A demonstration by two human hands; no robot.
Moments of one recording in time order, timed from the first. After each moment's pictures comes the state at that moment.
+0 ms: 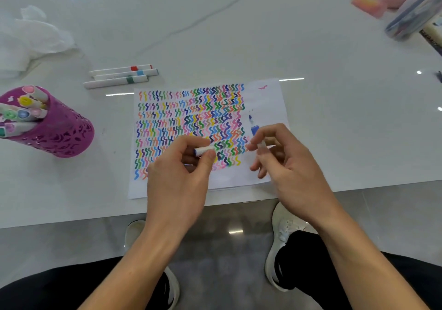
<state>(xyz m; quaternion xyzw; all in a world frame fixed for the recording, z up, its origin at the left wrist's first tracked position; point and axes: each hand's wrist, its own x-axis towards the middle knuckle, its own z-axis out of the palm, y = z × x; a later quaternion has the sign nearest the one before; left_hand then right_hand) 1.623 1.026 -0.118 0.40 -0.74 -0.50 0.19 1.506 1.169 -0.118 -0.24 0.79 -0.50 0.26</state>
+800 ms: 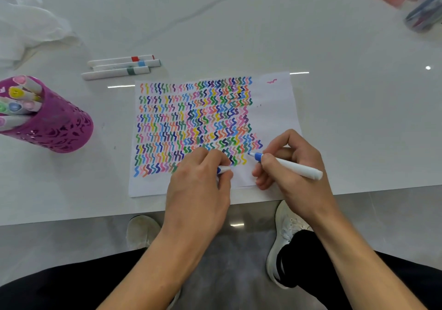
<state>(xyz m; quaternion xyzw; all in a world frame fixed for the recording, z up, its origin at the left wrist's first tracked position) 1.623 1.039 -0.139 0.31 -0.90 -0.28 0.08 1.508 1.169 -0.144 -0.15 0.72 -0.61 0.29</state>
